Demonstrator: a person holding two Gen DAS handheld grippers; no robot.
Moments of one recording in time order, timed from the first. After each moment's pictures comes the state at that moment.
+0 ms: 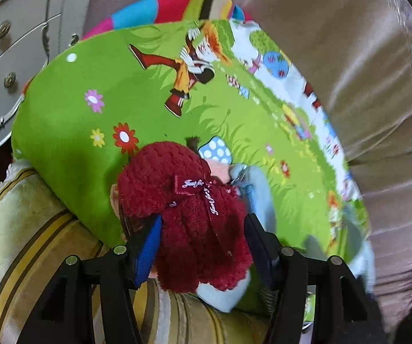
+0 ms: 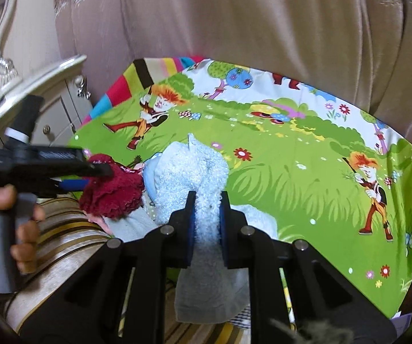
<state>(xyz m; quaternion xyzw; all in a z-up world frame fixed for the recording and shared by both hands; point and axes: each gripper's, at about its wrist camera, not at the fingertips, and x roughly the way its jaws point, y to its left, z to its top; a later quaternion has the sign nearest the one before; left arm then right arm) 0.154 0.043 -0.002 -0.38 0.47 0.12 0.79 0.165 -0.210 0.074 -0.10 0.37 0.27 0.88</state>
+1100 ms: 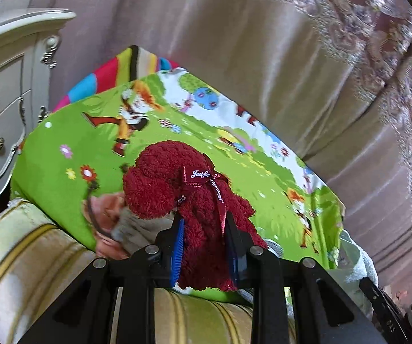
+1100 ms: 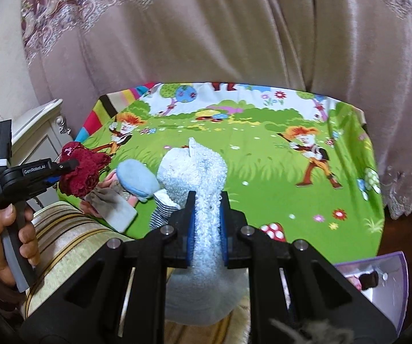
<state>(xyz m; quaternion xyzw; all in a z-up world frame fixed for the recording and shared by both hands) 0.094 -0.031 0.071 -0.29 0.34 0.04 0.89 0.099 -0.347 0.111 -0.01 0.35 0.18 0.92</state>
